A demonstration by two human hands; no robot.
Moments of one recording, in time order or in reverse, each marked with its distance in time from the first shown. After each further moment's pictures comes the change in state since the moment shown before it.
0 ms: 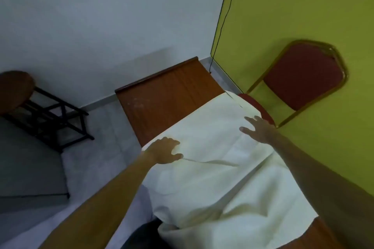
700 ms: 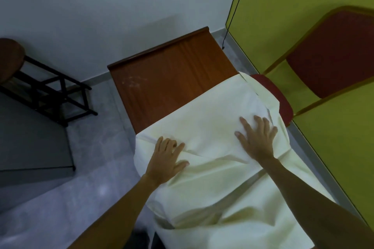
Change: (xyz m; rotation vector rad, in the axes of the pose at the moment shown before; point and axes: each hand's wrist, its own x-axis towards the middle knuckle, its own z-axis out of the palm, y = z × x) left_hand 0.026 0.000 0.123 0.148 0.577 0.076; right_hand 0.040 0.009 0.133 -0.167 0.384 -0.133
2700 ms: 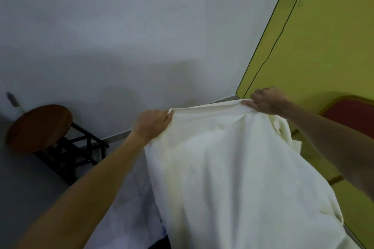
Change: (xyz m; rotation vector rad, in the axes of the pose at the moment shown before) left_hand 0.183 -0.295 -0.277 0.276 0.568 -0.081; right_hand 0.301 -0.193 -0.291 -0.363 0.475 -0.649
